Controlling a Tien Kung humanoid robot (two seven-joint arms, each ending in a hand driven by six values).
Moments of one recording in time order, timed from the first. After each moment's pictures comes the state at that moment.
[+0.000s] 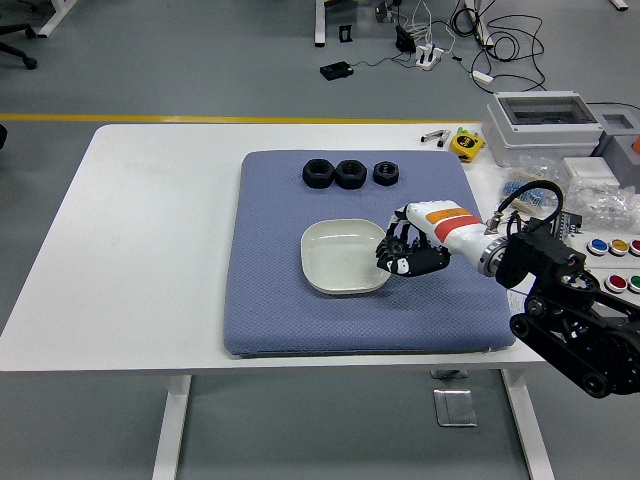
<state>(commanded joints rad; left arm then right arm) -0.13 0.05 -0.29 -0.21 -0.11 0.31 0.08 0.79 -0.25 0.57 1.04 -1.85 -0.10 -0.01</state>
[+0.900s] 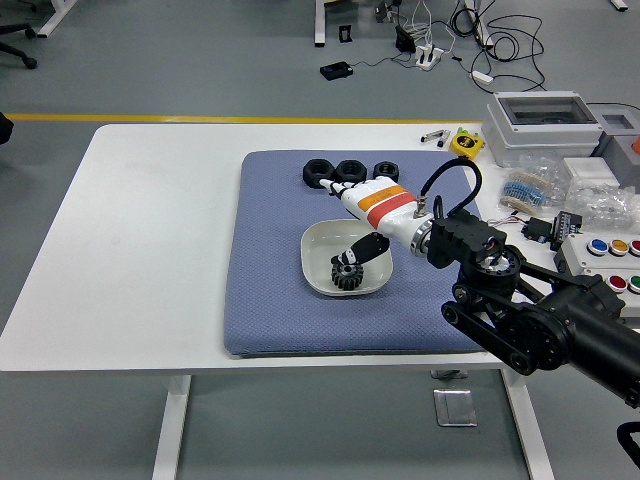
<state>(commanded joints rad) -0.14 0.06 -0.26 -0.22 -0.14 0.32 0.07 0.93 -0.10 0.50 0.88 -1.97 -0.22 -0.03</state>
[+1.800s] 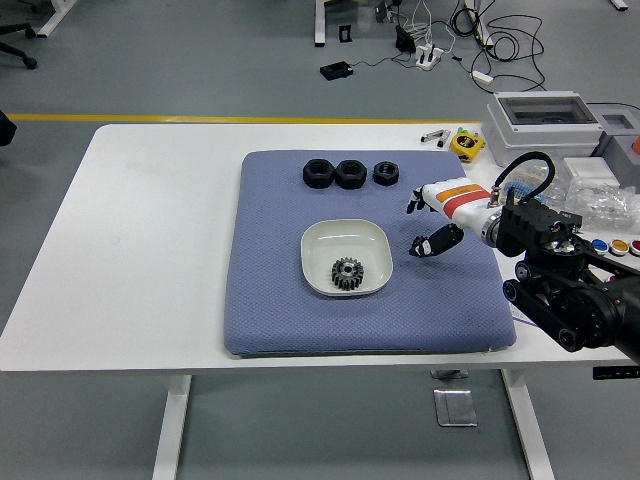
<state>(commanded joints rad) -0.14 0.05 -0.28 -0.22 -0.12 0.32 0.08 0.94 -0.17 0.47 0.66 -1.88 -0.13 0.03</state>
